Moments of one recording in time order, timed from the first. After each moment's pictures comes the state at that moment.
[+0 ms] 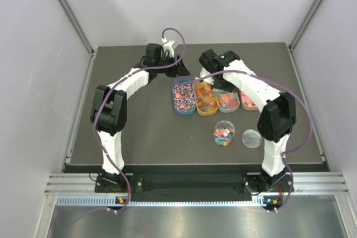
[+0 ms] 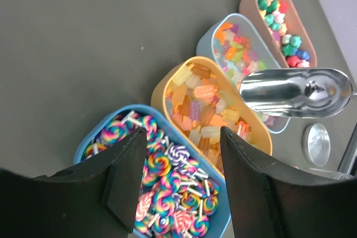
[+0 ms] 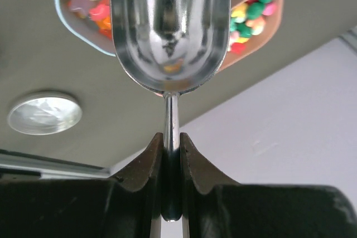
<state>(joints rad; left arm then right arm) -0.33 2.02 1.54 -0.06 0.62 -0.29 0.58 1.93 1.83 -1.35 0.45 -0.60</state>
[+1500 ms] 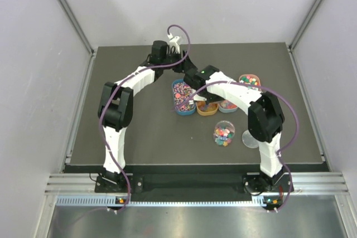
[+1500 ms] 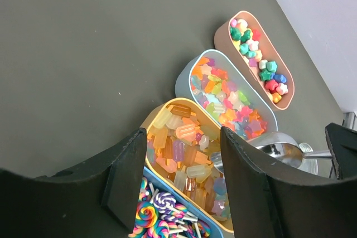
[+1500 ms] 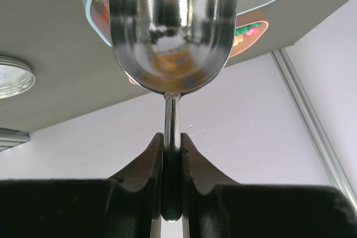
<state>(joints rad) -0.36 2.14 1.67 0.07 0.67 -0.37 0.74 2.01 1.74 -1.35 0.68 -0.82</state>
